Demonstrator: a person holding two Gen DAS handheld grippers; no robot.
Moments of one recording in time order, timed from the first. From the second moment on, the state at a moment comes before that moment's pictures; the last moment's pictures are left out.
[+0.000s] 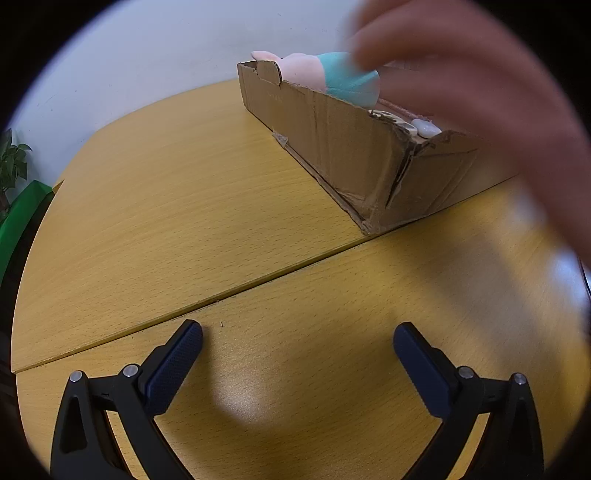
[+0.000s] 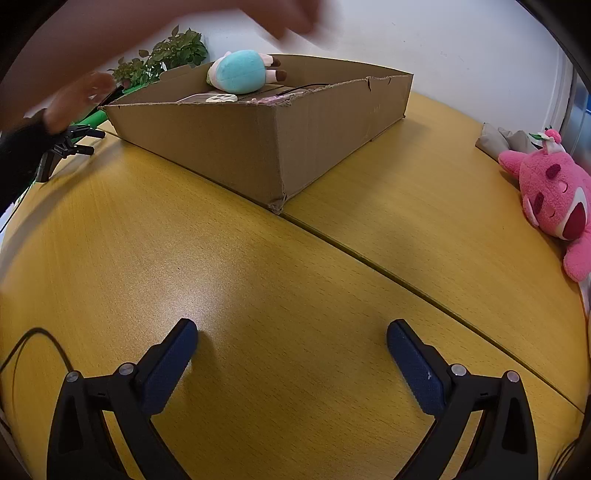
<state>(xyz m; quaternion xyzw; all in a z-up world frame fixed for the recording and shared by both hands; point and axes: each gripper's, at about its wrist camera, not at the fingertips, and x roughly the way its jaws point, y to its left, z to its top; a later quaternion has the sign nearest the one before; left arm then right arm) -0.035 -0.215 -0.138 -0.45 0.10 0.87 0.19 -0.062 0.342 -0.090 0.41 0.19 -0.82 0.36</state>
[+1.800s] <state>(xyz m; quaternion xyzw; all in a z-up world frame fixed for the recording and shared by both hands) -0.037 -0.218 -0.137 -0.45 0.10 0.87 0.19 -0.063 0.342 -0.088 0.41 0.19 -0.82 0.36</state>
